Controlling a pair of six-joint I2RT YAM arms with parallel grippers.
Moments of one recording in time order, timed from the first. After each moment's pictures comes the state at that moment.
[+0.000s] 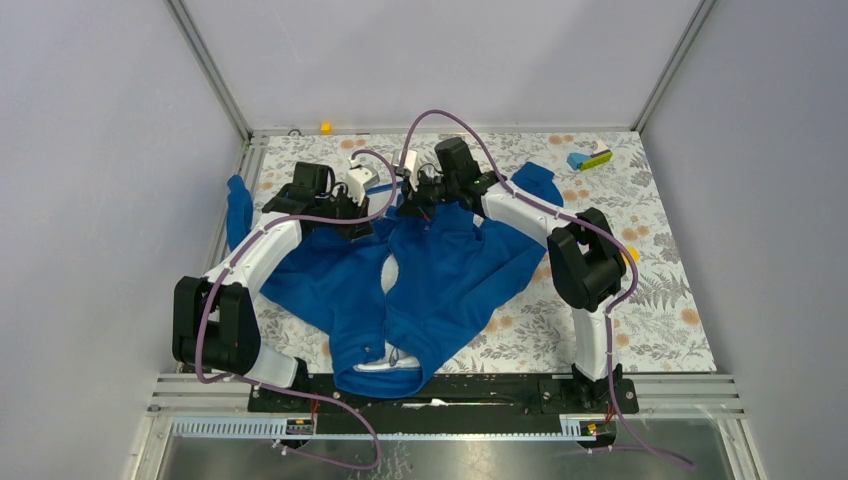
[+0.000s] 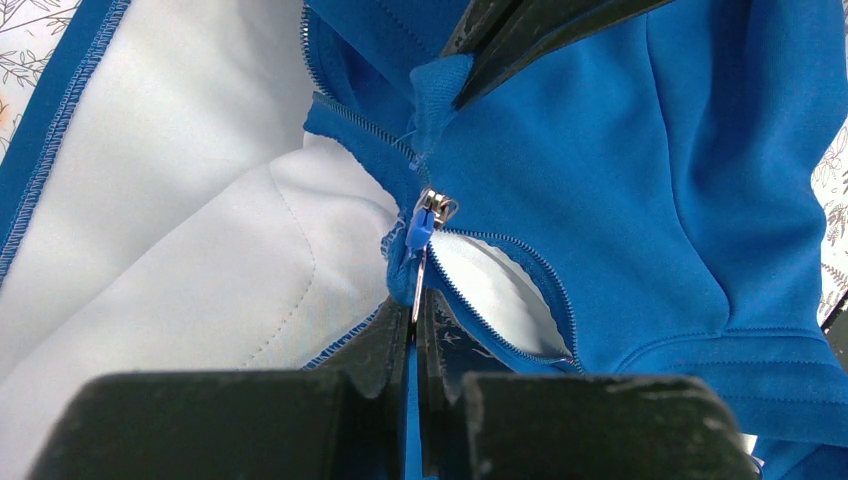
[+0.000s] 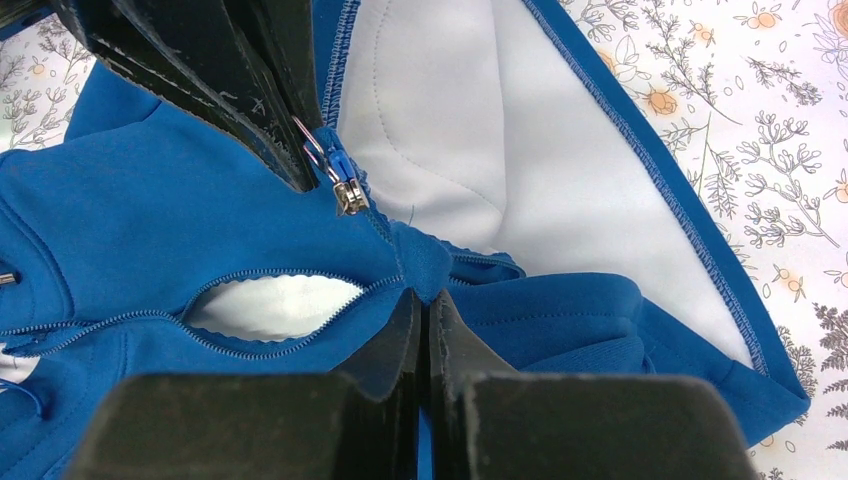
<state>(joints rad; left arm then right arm) -0.20 1.46 1.07 -0.47 0.60 0.35 0.62 2.03 1.59 -0.17 -0.73 -0.40</state>
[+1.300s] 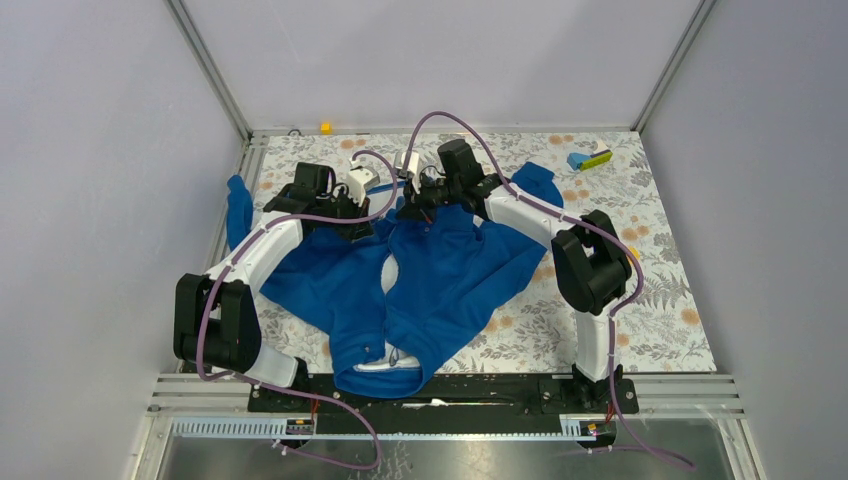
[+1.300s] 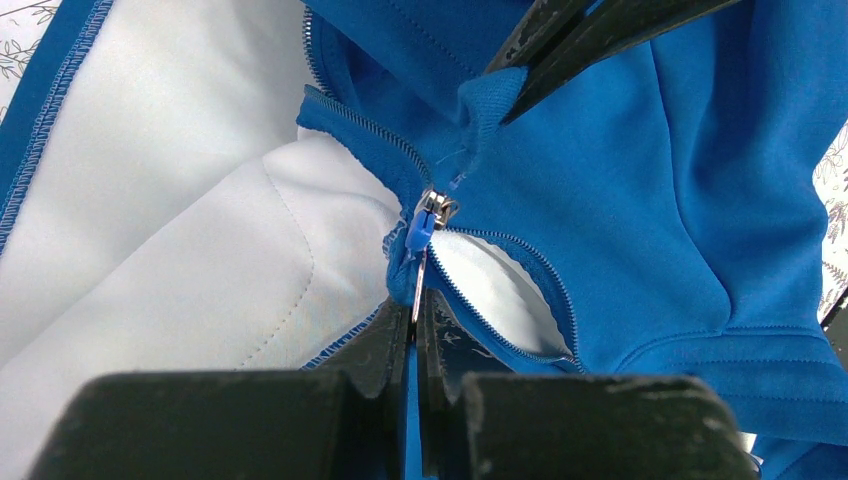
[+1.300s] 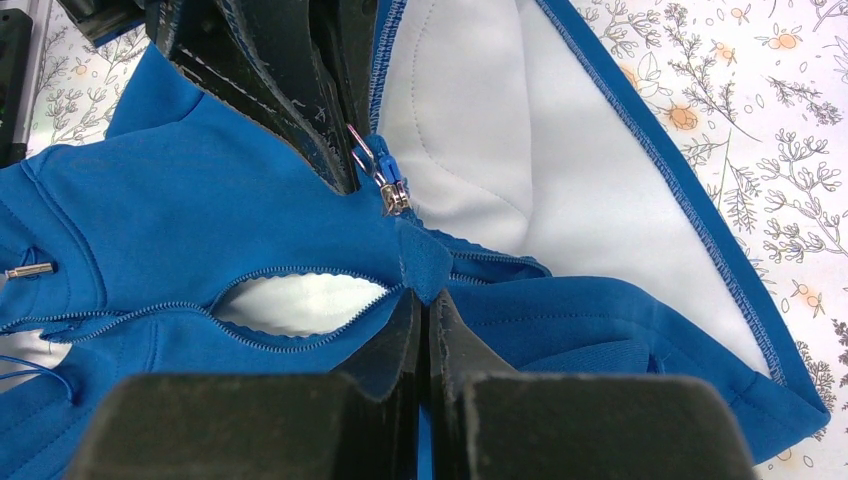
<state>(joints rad) -0.20 1.47 1.07 -0.47 0.60 0.35 0.62 1.99 1.54 -0.15 -0.77 -0.40</state>
